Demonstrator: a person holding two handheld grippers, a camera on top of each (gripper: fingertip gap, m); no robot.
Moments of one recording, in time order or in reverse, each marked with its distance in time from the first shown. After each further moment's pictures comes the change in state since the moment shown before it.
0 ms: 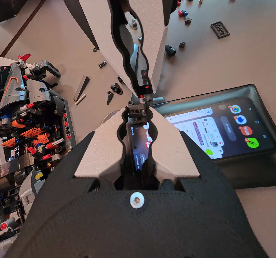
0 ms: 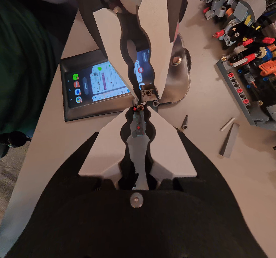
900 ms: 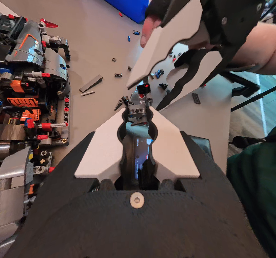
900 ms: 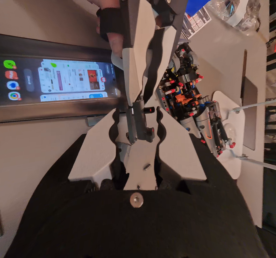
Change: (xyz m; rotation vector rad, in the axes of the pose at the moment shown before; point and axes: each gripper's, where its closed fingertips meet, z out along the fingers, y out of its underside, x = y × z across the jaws) left arm -0.033 -0.023 -0.018 0.184 0.153 -0.558; right arm 0.034 -0.026 -0.029 0.048 0.497 -0.369
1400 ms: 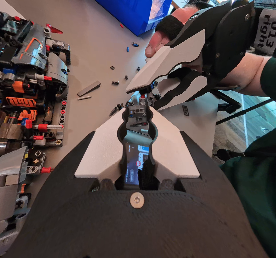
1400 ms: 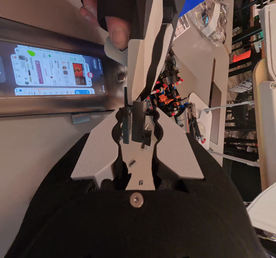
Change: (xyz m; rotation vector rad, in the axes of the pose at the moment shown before) left arm 0.006 -0.016 -0.006 0.047 0.015 -0.104; right arm 0.012 0.000 -0.006 -0.035 0.154 -0.126
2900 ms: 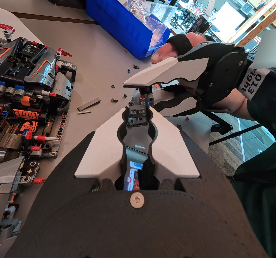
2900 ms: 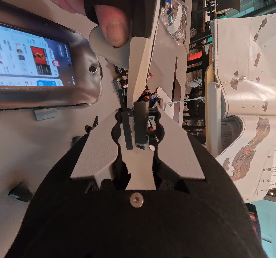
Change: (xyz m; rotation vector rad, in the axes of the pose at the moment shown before) left arm 0.007 -0.029 -0.002 0.122 -0.024 -0.060; right arm 0.030 0.000 -0.011 -0.080 0.247 -0.144
